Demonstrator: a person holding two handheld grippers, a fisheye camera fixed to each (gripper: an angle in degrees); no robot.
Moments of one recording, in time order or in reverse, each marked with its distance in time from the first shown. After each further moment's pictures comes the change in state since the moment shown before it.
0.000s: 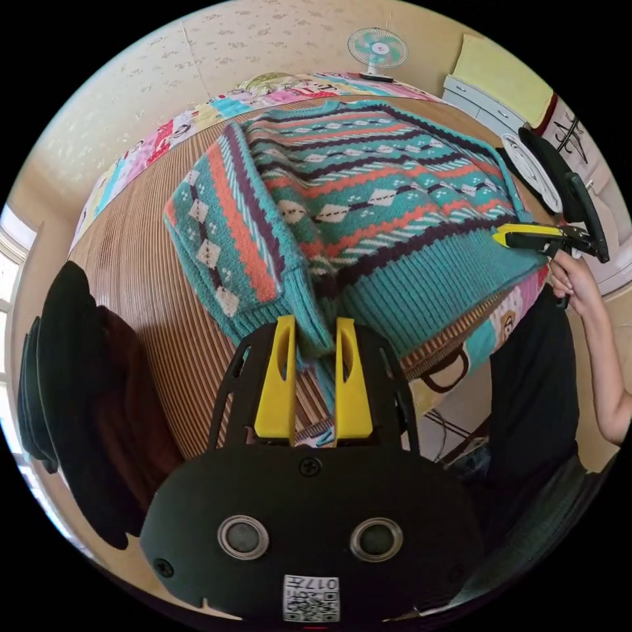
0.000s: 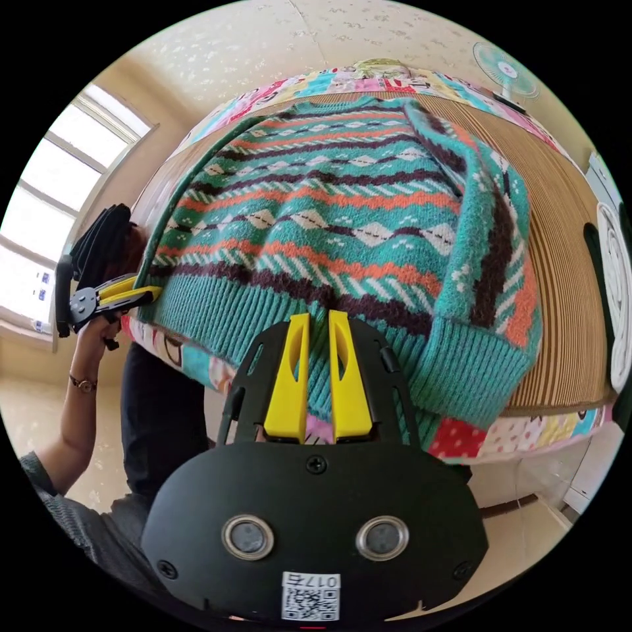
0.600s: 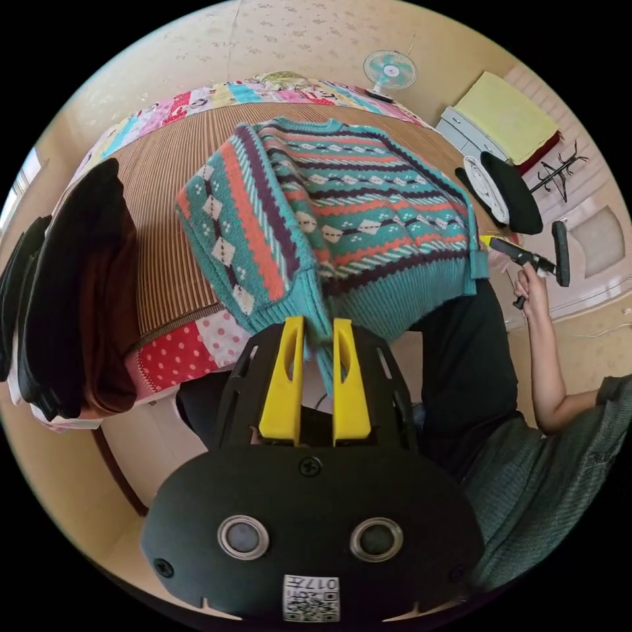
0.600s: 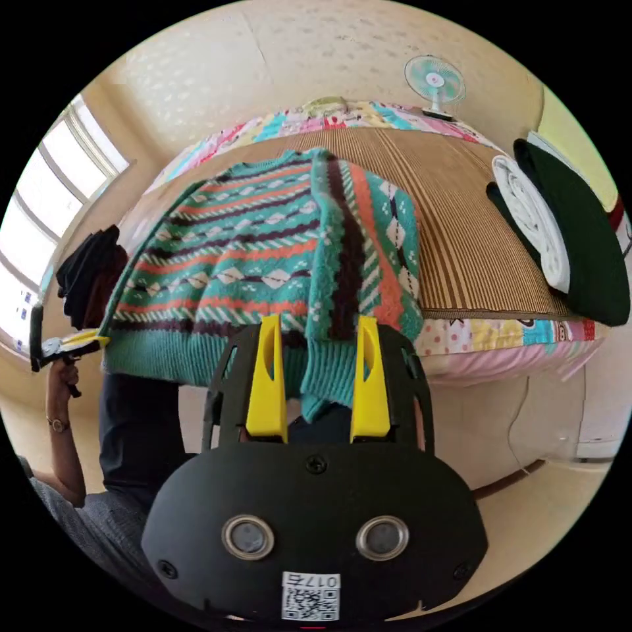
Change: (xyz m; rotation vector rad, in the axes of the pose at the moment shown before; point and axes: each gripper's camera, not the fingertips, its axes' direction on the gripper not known) left arm -0.043 0.125 -0.087 0.040 0.314 -0.206; right arm 0.072 0.114 -0.105 0.121 0.182 0.092
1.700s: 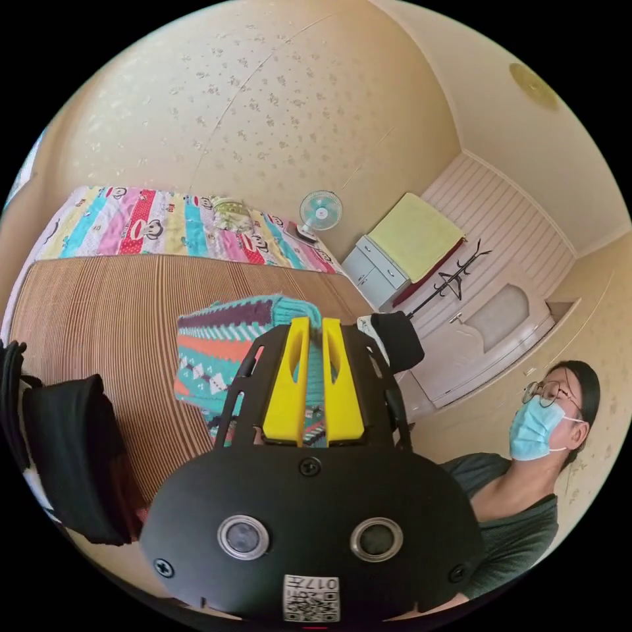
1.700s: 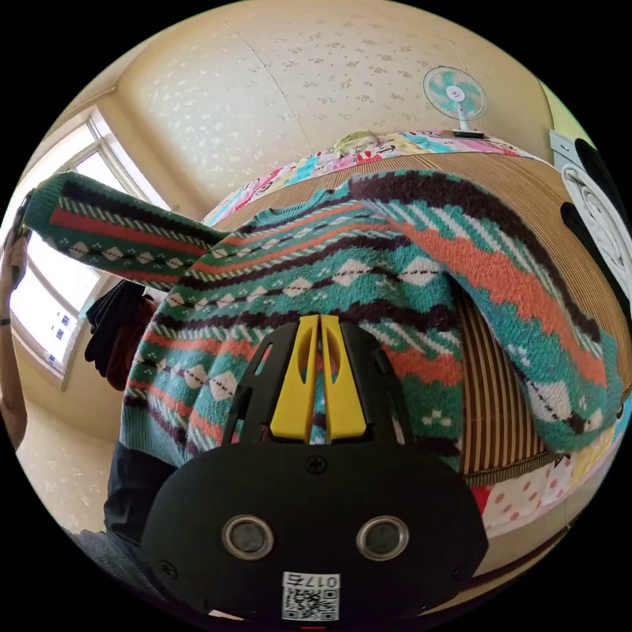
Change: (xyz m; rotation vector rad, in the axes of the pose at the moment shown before) left arm 0.061 -0.196 -0.320 0.438 0.384 0.147; right arm 0.029 -0.014 0.033 0.290 -0.327 0.040
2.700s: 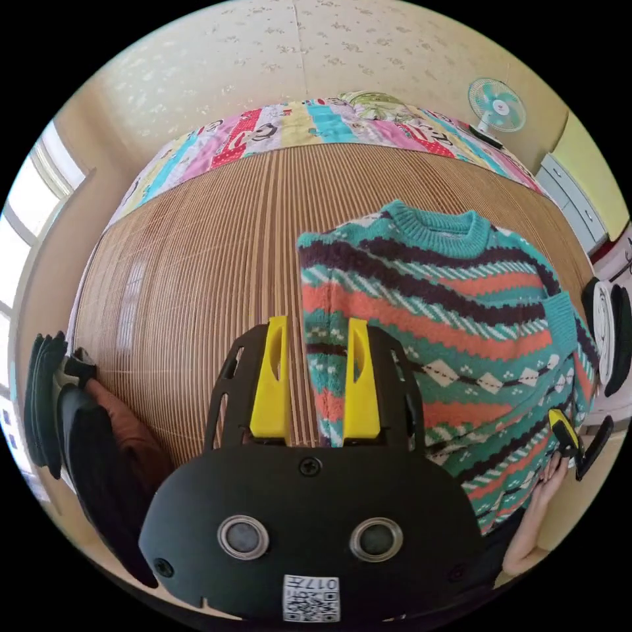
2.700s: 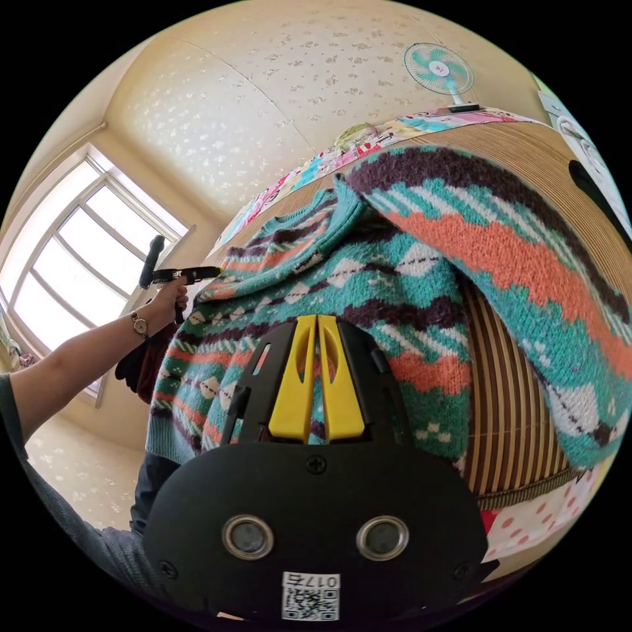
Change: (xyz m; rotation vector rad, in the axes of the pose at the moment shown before) left arm -0.255 0.097 0.261 -0.371 -0.823 -0.040; right arm 0.019 -0.003 -0.012 0.007 -0.129 0.083
